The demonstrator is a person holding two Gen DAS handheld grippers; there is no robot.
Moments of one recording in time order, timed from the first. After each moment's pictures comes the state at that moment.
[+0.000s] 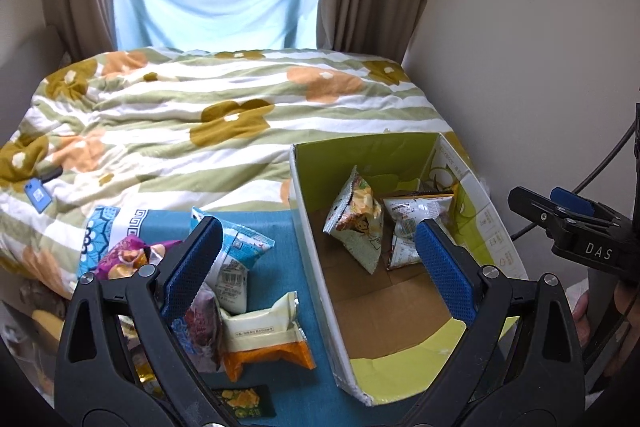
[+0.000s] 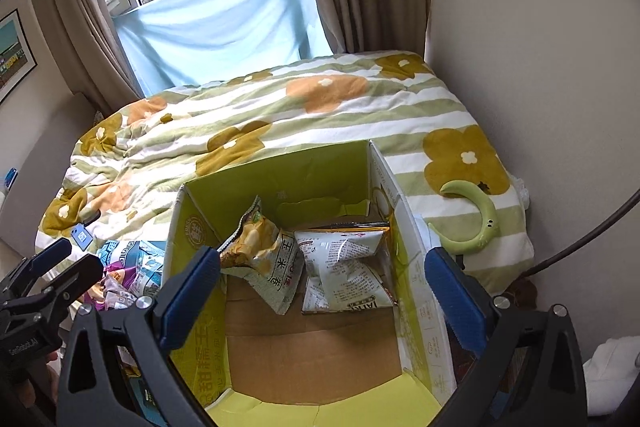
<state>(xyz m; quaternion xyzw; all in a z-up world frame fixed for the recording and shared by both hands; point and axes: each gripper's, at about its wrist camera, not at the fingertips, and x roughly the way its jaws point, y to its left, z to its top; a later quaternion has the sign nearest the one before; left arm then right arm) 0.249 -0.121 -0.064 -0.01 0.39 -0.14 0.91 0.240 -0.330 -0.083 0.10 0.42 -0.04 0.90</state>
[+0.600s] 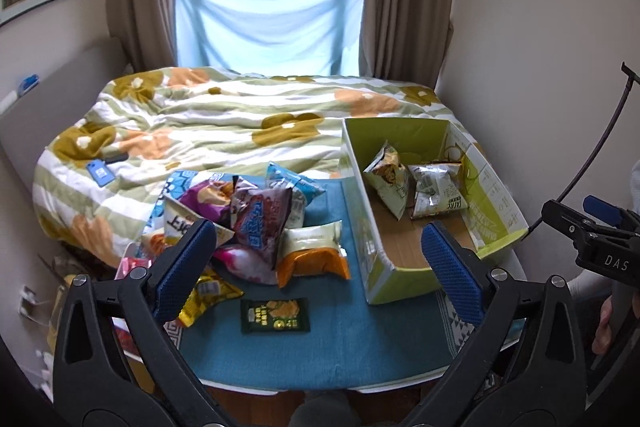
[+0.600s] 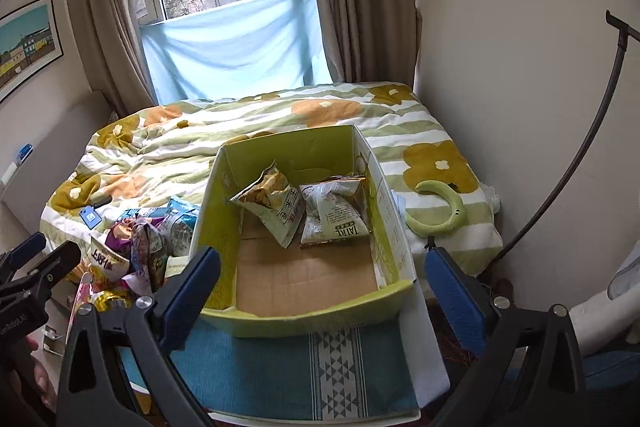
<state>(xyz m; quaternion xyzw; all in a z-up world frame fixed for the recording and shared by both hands) 0.065 -0.056 -0.050 -0.01 0.33 -0.06 0.94 0.080 -0.304 -0.063 0.06 0.36 -0.04 0.93</state>
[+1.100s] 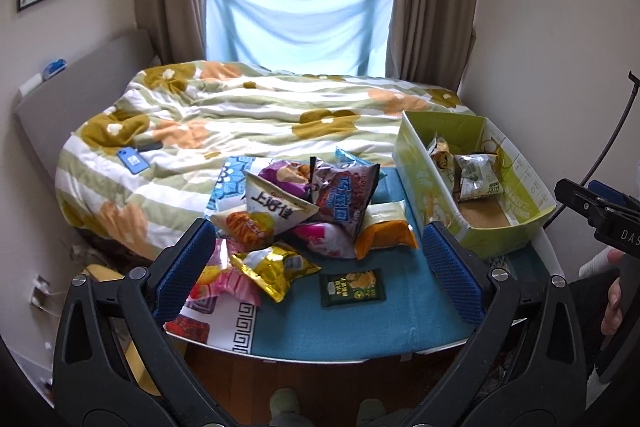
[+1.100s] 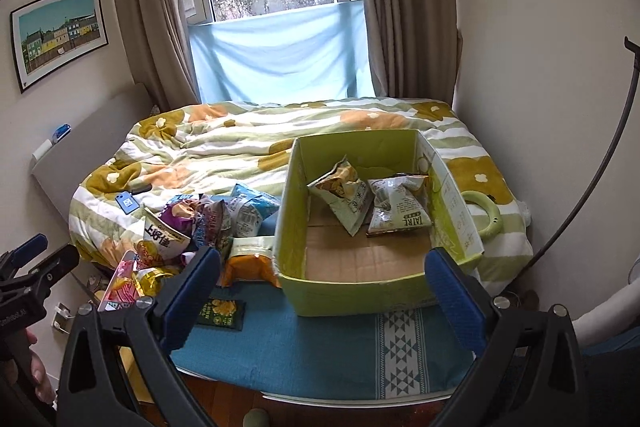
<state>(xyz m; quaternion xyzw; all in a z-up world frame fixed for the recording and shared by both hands) 0.033 0.066 -0.055 -0.01 0.33 -0.04 0.94 0.040 -0.217 -0.062 0.05 0.33 0.02 0.94</state>
